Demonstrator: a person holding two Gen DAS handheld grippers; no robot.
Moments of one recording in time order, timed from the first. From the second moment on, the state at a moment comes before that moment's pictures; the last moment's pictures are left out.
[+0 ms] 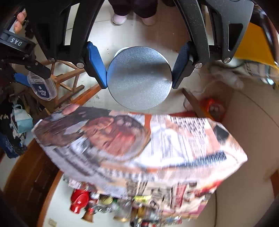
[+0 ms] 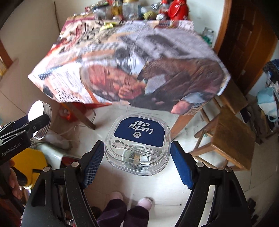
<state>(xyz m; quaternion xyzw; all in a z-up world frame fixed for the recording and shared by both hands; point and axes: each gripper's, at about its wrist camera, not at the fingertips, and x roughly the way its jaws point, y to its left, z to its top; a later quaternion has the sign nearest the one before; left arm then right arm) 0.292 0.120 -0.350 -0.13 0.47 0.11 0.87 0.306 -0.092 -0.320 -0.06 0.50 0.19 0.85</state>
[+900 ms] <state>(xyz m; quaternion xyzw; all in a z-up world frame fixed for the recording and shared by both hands) 0.335 0.107 -0.553 -0.18 0.53 0.10 0.82 0.361 -0.079 -0.495 -0.03 0.54 0.22 0.81</state>
